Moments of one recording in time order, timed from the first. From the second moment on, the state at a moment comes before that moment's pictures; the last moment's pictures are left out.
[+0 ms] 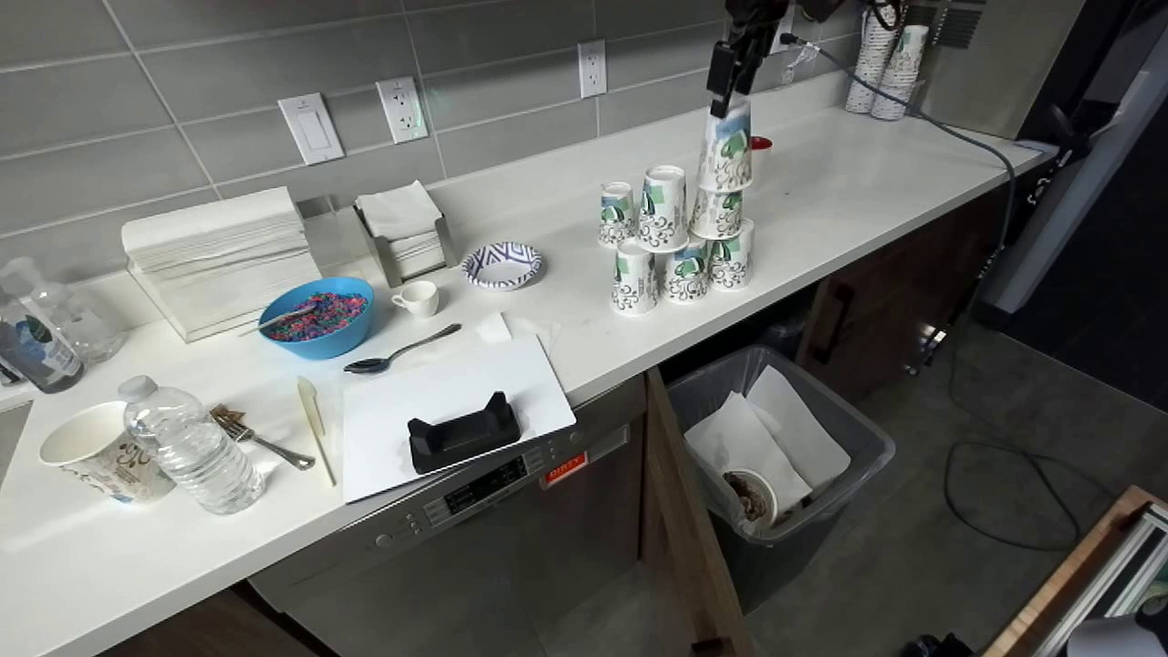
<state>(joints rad) -0.02 0.18 -0.01 -1.56 -0.10 2.01 -0.37</state>
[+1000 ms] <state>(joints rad) -0.03 0.23 -0.01 -1.60 -0.08 2.02 -0.38</state>
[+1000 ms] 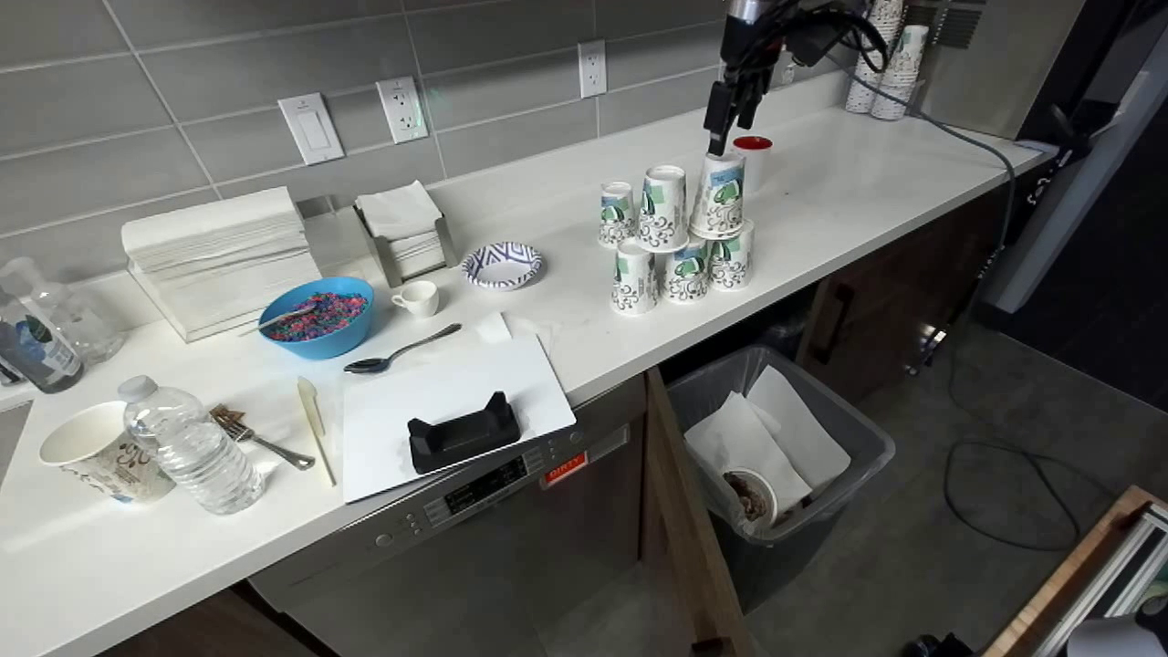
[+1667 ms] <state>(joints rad) -0.04 0.27 0.00 -1.59 -0.06 2.02 -0.40</state>
